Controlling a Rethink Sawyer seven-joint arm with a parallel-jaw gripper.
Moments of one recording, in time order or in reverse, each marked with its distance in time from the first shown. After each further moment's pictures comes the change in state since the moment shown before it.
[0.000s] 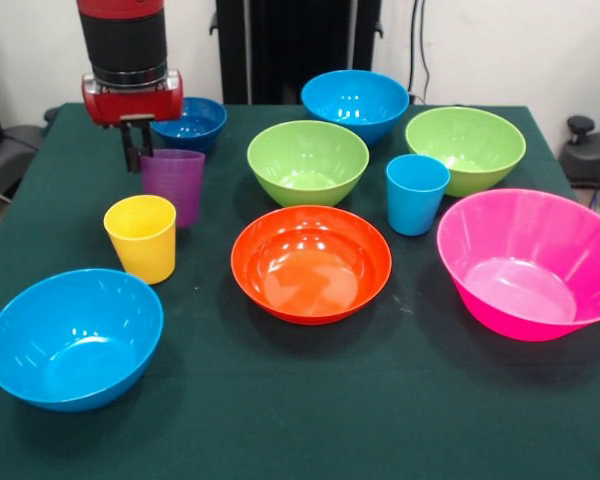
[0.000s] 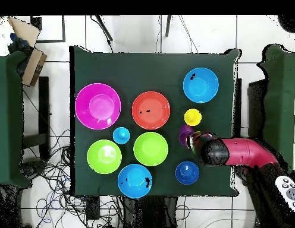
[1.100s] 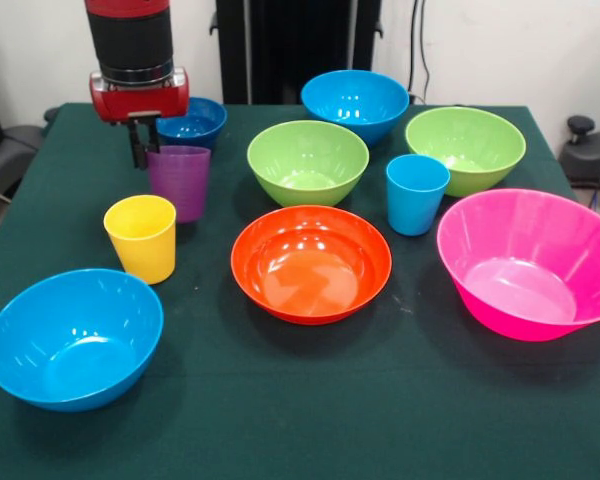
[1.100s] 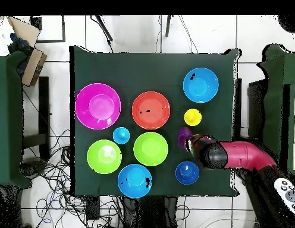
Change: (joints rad) arm -0.011 0.000 0.000 0.027 -0.008 -0.012 0.000
